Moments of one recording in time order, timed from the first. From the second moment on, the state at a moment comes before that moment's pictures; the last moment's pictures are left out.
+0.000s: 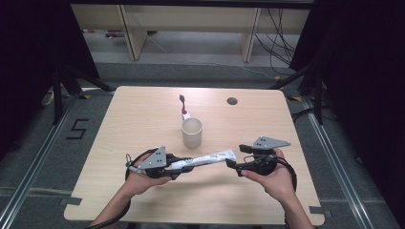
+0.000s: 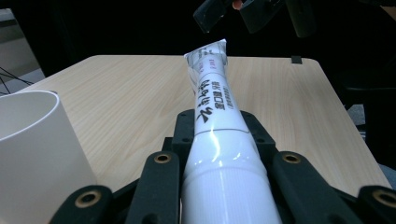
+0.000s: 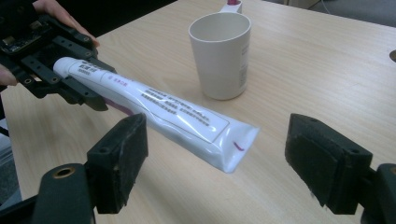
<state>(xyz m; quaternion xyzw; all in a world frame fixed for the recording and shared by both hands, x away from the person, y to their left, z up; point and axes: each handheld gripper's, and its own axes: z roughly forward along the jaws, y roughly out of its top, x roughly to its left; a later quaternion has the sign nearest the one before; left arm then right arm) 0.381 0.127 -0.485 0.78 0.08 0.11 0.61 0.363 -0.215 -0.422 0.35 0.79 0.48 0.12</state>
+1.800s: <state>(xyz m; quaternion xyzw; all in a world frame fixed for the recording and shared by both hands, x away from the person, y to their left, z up) 0.382 0.118 -0.483 0.73 0.11 0.13 0.66 0.381 -0.174 -0.447 0.39 0.73 0.56 0.02</state>
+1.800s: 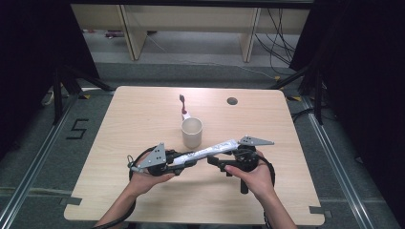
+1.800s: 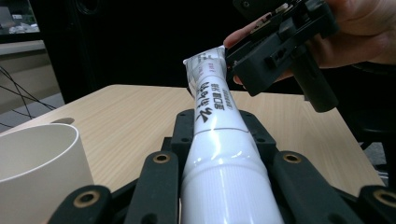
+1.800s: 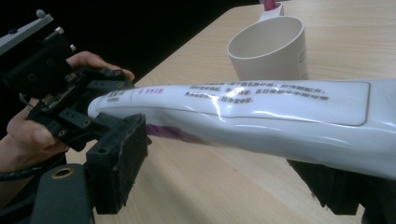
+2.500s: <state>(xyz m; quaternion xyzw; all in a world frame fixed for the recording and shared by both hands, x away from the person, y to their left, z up) 0.381 0.113 -0.483 0.71 0.13 0.15 0.67 0.392 -0.169 -0.440 0.42 0.69 0.59 0.02</state>
